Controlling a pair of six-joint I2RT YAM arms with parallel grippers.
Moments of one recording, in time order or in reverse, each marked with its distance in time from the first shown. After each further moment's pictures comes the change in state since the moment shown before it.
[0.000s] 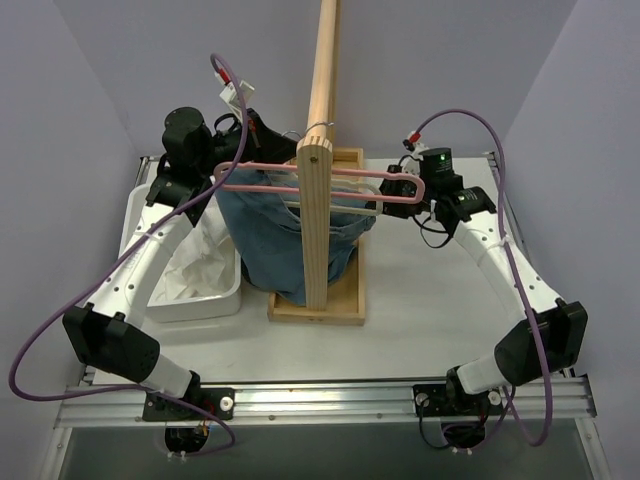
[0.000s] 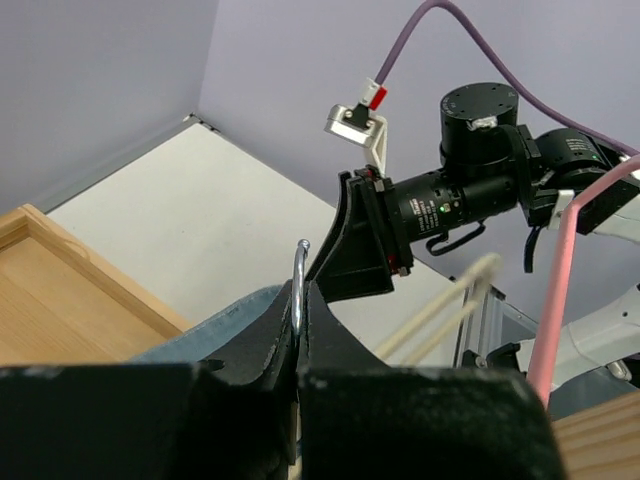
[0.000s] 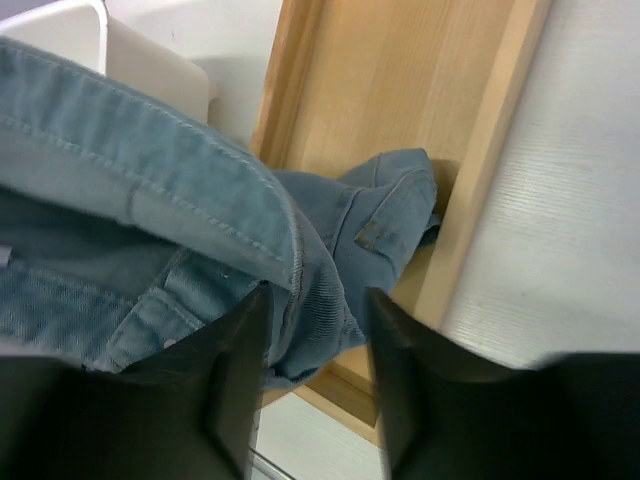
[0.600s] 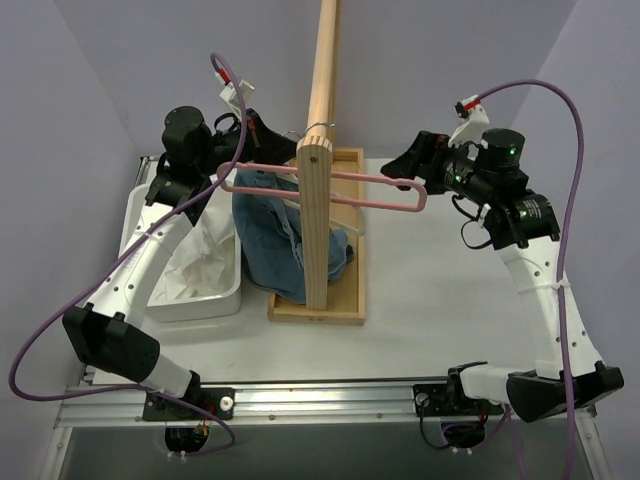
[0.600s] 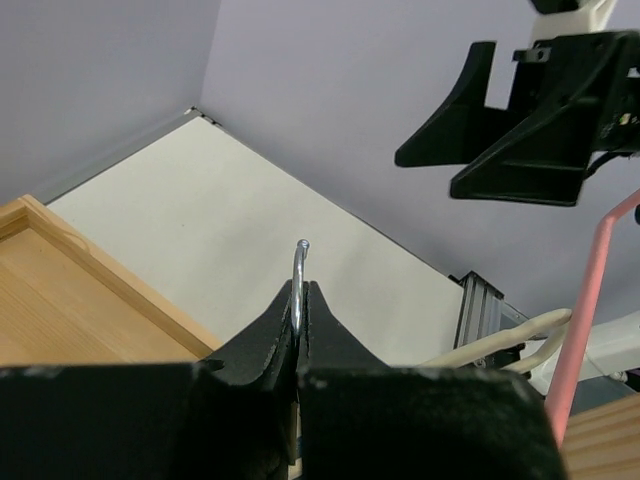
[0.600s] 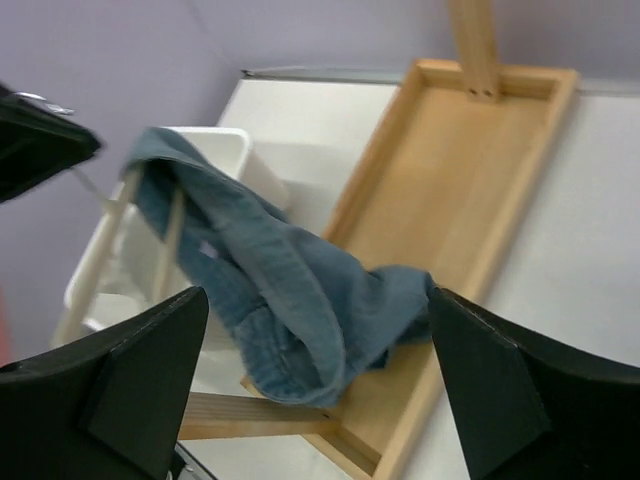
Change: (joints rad) left arm 0.001 0.000 0.005 -0.019 0.006 -0.011; right arm -0.090 -0.214 0.141 -0.018 -0.019 -0.098
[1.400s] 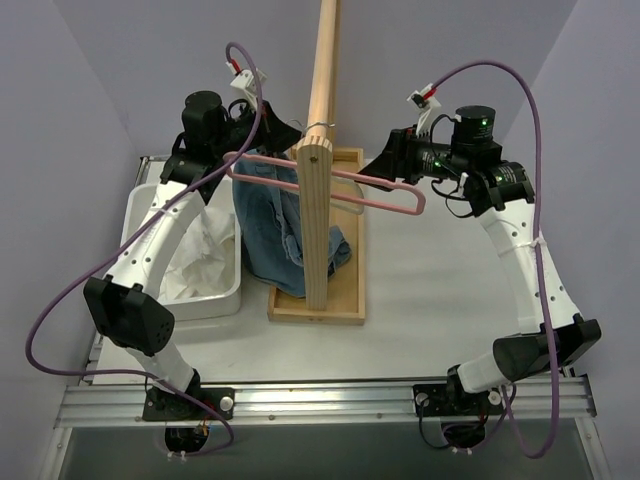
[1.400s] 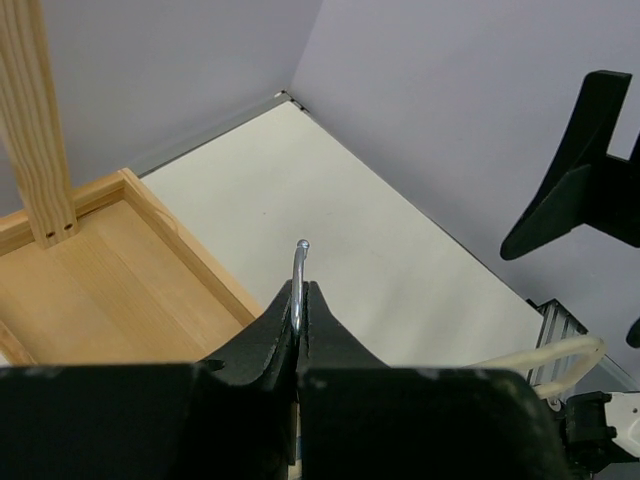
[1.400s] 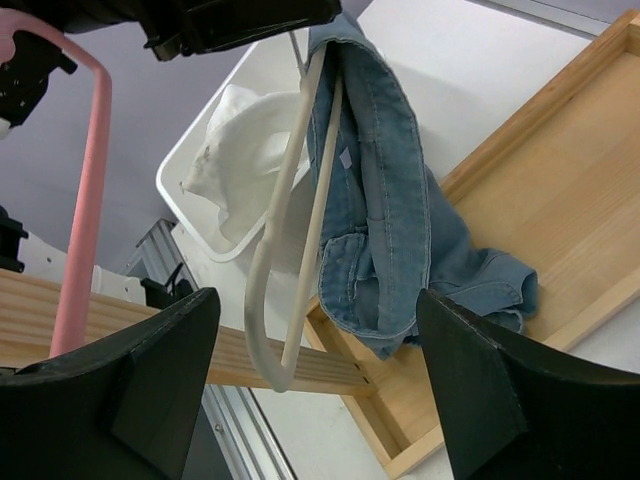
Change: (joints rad) left arm -0.002 0.169 0.184 -0.153 -0.165 0.108; right arm 0.034 0.230 0.224 -0.059 -0.442 -0.119
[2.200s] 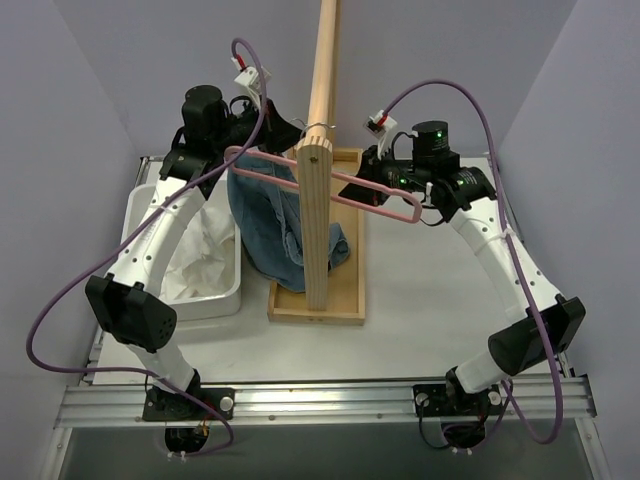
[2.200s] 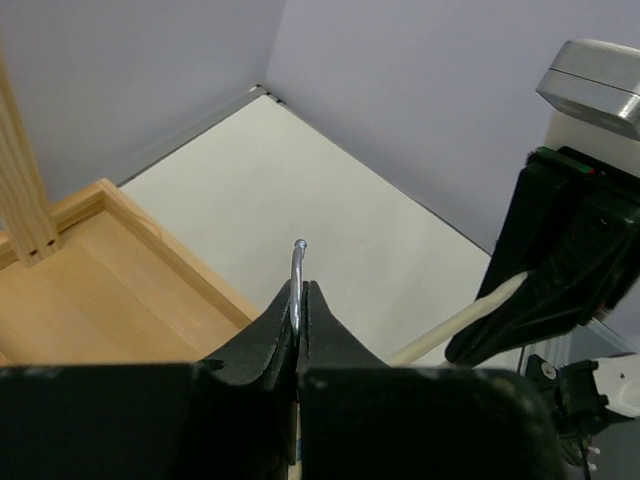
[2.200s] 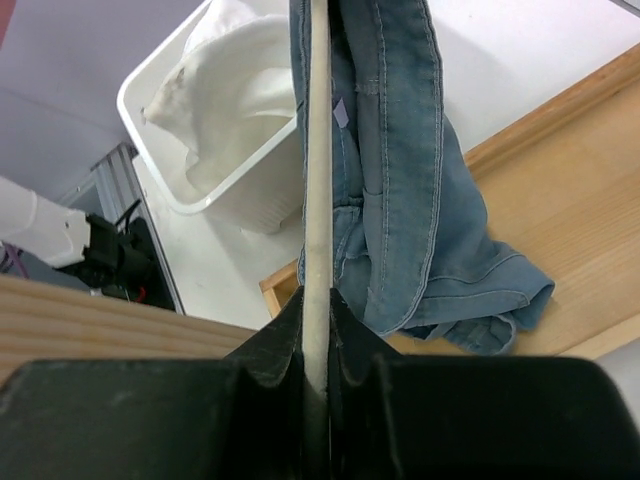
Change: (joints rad) left arm -0.004 0.032 0.080 -0.064 0.051 0.053; right arm 0.135 0.054 -0.108 0.061 0.044 -0.187
